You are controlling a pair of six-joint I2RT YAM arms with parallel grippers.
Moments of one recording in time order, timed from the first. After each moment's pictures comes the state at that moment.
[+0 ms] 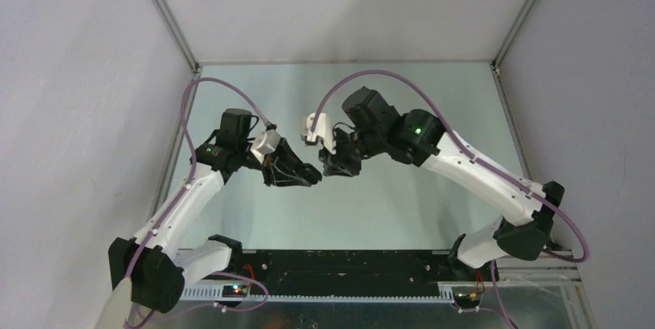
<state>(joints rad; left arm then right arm) -0.29 1.09 0.88 -0.56 1.51 0.70 1.01 1.49 1.68 -0.92 -0.41 -0.40</state>
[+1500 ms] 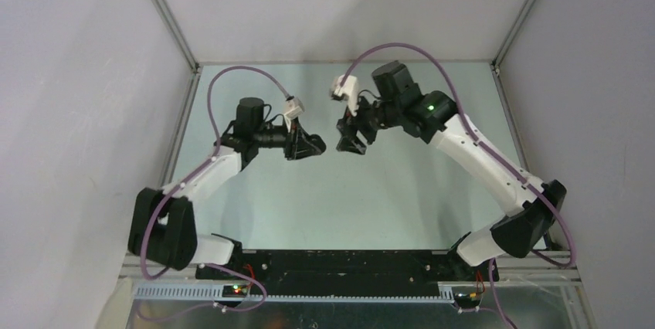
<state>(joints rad) -0.30 1.31 0.83 -0.04 1.08 0.15 0.75 1.50 1.62 -0.80 -0.52 -0.34</state>
